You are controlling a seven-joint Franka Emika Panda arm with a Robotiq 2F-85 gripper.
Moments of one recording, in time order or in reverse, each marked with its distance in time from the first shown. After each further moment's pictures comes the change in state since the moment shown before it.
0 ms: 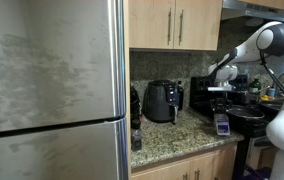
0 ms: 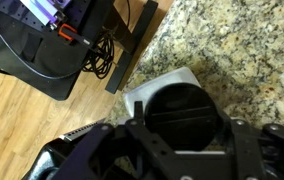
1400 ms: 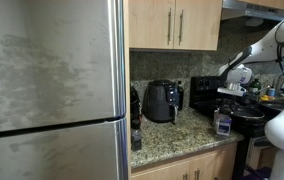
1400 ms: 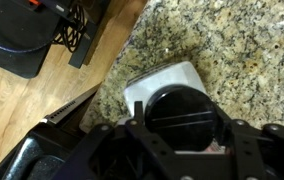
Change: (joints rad) arm -0.065 -0.182 -0.012 -0.242 0.038 0.300 -0.142
